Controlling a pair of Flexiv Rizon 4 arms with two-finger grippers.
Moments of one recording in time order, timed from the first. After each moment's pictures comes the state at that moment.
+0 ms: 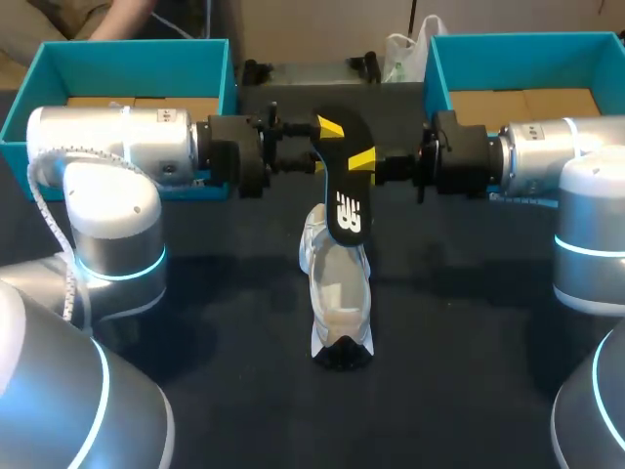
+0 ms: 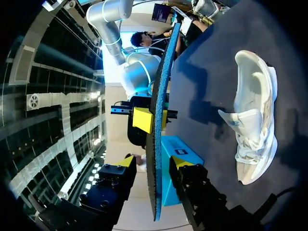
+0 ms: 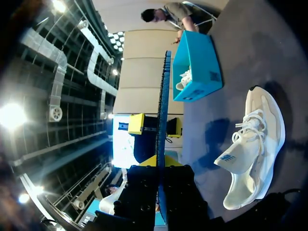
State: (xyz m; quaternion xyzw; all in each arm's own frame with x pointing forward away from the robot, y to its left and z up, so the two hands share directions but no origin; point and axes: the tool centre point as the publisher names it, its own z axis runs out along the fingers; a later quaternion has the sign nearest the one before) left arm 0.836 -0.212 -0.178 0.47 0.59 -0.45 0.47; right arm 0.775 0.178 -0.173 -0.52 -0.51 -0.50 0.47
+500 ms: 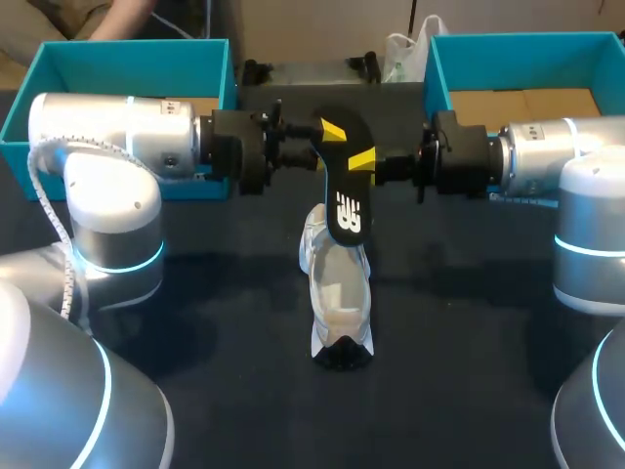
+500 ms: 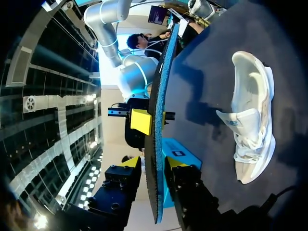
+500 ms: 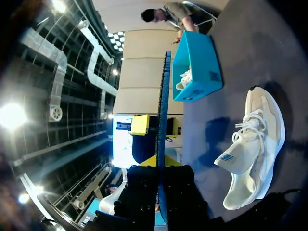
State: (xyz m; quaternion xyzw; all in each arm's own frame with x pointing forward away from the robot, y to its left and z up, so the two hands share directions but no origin) left arm 0.836 -0.214 -0.180 0.49 0.59 -0.45 0.46; right arm 0.775 0.178 -0.173 -0.52 -0.51 -0.50 0.47
